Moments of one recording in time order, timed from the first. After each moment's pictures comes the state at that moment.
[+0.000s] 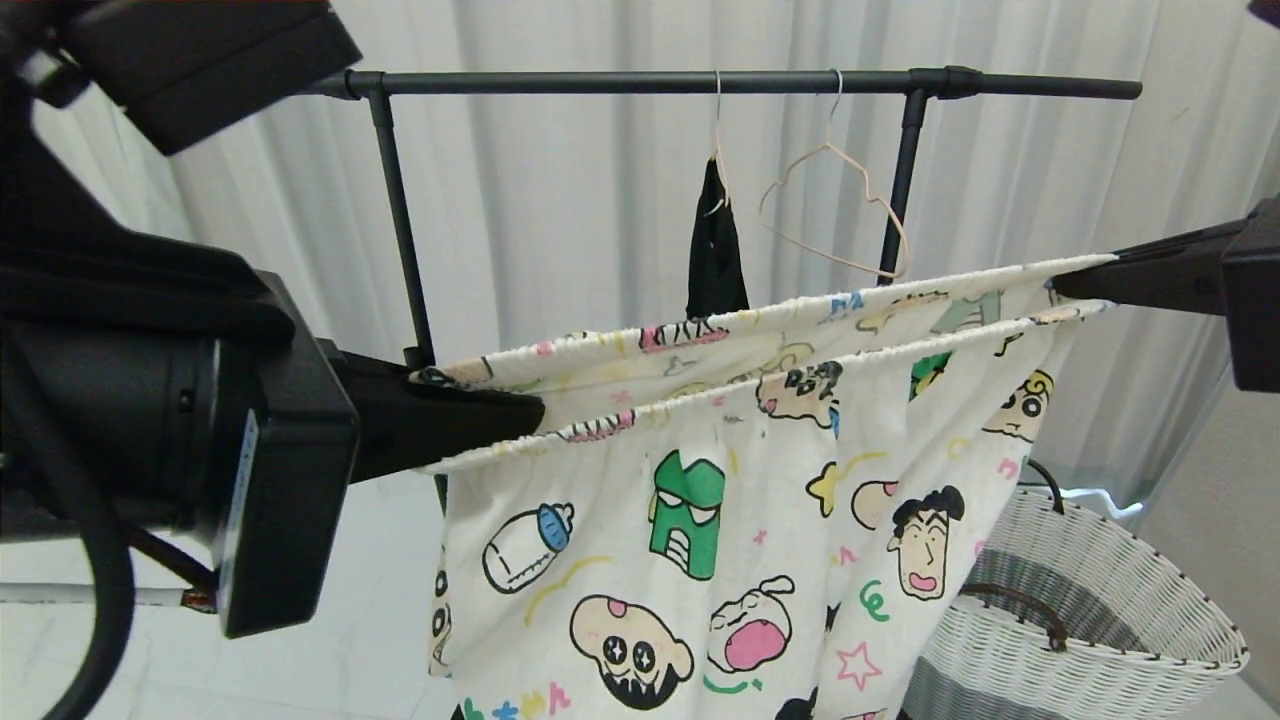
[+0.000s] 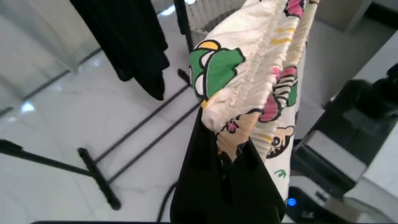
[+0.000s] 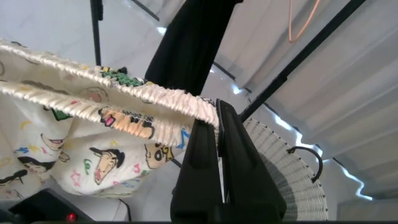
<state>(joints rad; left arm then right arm) -0.87 1.31 -1.39 0.58 0.02 0.05 0.81 1.32 -1.52 0.59 -0.26 -0.12</state>
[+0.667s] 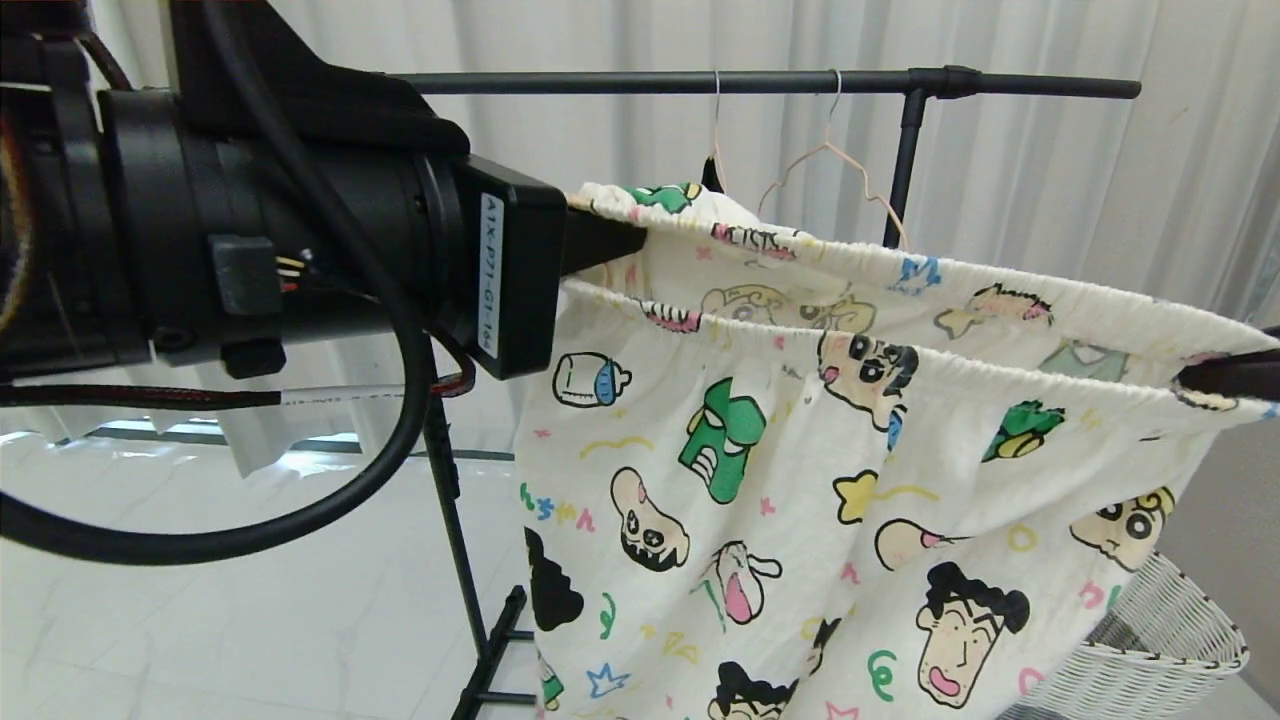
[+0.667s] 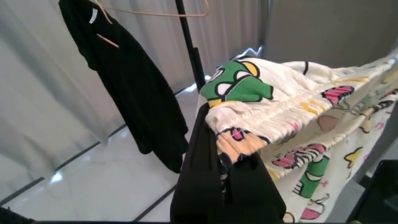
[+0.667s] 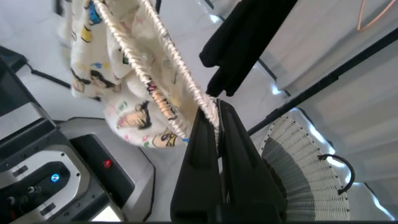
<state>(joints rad) -0.83 1.43 -1.39 0.17 0.04 0.13 0.96 1.19 -1.53 0.79 -0.14 -0.12</state>
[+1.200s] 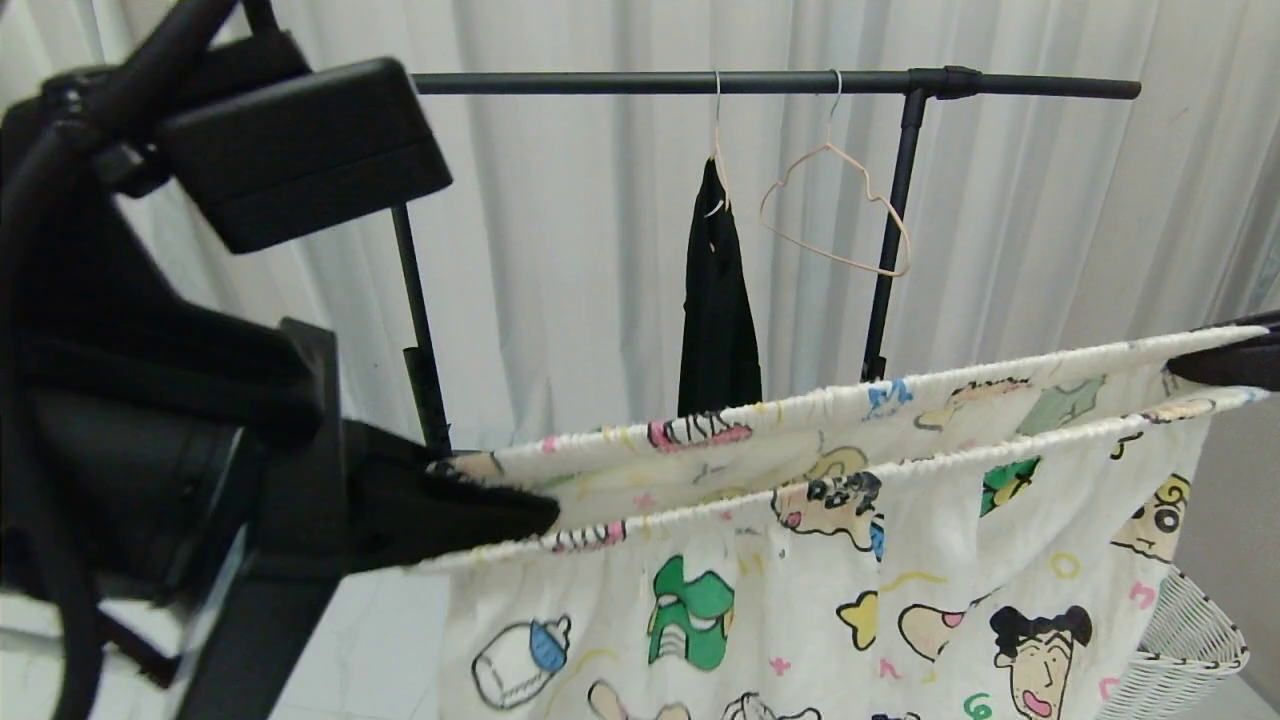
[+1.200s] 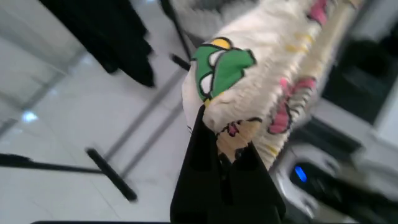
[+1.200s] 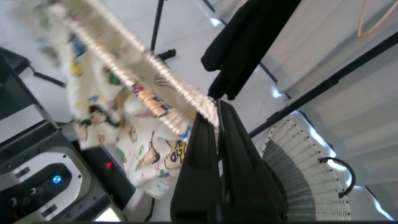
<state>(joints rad) -0.87 1.38 -1.51 0.84 -0.16 0.13 0.93 1.21 -1.55 0.79 -0.13 -0.12</state>
